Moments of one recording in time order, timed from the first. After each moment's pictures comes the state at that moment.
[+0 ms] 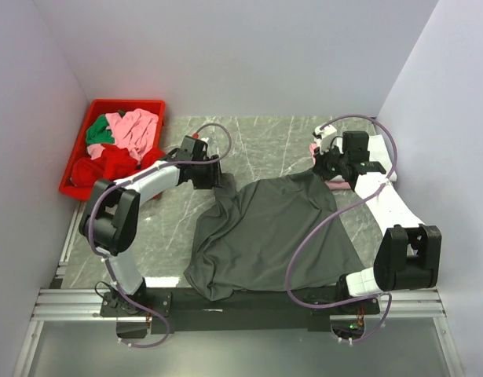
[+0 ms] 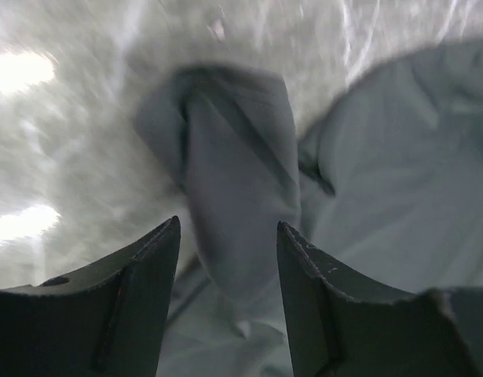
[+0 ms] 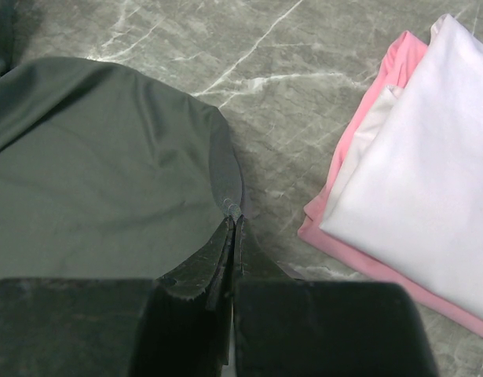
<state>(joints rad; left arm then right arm) -0.42 1.78 1.22 -0.31 0.19 -0.47 0.03 1.41 1.05 -0.38 -0.38 -0.37</state>
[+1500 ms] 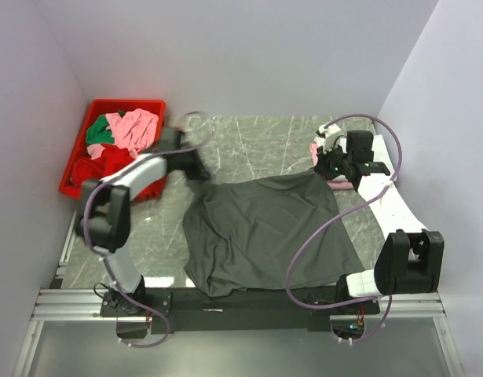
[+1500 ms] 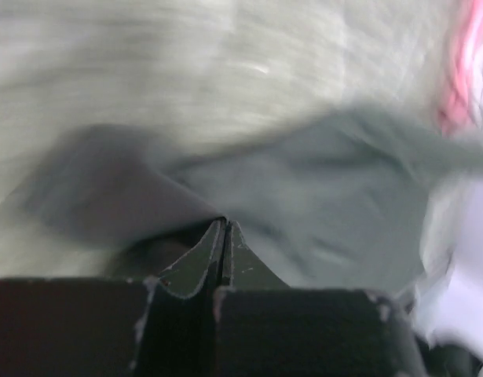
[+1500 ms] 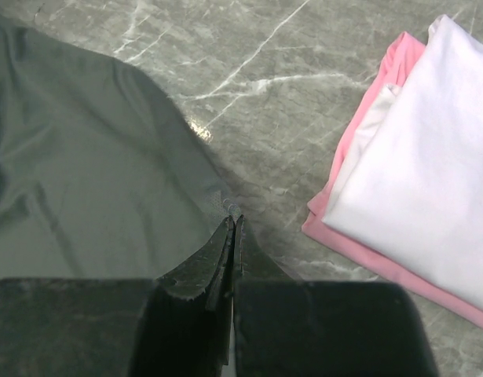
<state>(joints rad) -0.22 1.73 1.17 -0.29 0.40 -0.57 0.01 1.38 1.06 -0.40 -0.41 -0.35</state>
